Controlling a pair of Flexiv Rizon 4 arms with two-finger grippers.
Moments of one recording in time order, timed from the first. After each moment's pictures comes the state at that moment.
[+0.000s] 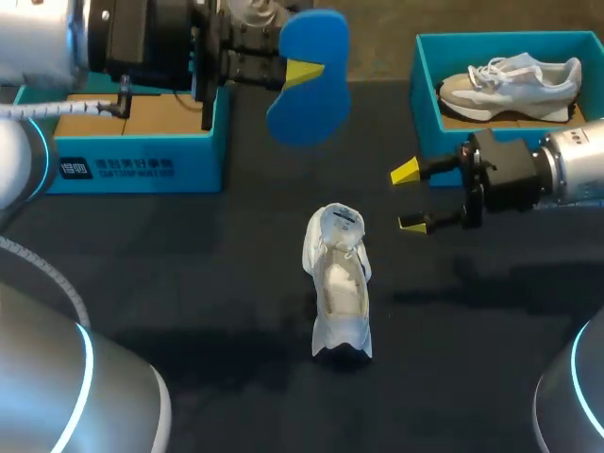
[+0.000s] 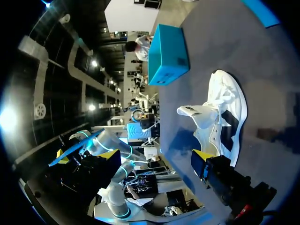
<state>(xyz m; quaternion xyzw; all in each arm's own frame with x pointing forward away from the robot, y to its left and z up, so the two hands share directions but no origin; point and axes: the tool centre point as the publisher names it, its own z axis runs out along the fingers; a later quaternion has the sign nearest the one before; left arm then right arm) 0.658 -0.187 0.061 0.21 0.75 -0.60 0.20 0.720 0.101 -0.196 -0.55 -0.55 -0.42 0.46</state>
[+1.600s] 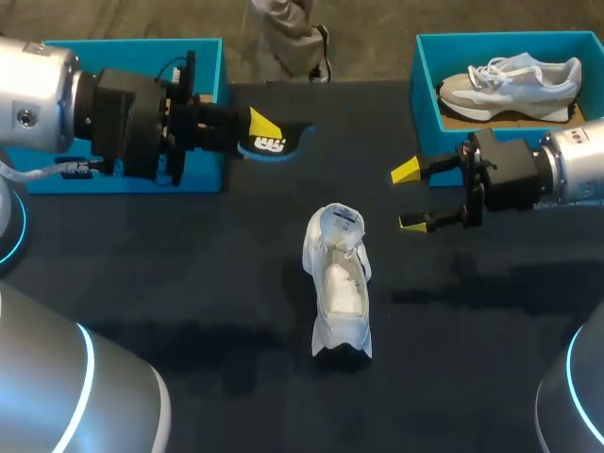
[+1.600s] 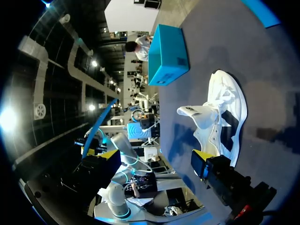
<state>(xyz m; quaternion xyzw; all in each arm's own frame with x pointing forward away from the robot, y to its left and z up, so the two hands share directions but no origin) 0.671 -0.148 -0.024 0.46 0.65 -0.48 0.37 0.720 0.100 -0.196 -0.55 -0.55 -0.42 0.46</state>
